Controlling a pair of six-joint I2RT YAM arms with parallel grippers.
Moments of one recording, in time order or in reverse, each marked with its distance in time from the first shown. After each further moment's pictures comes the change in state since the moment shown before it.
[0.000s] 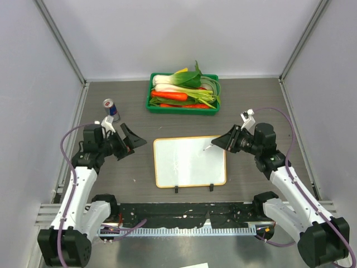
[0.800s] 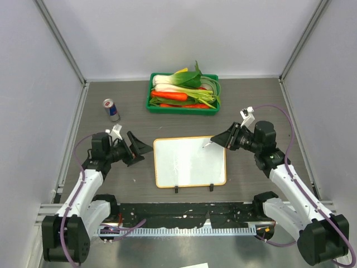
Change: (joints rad) left arm 0.064 0.021 -0.274 0.321 0.206 -0.121; right arm 0.000 0.033 0.023 0.036 -0.010 -0.024
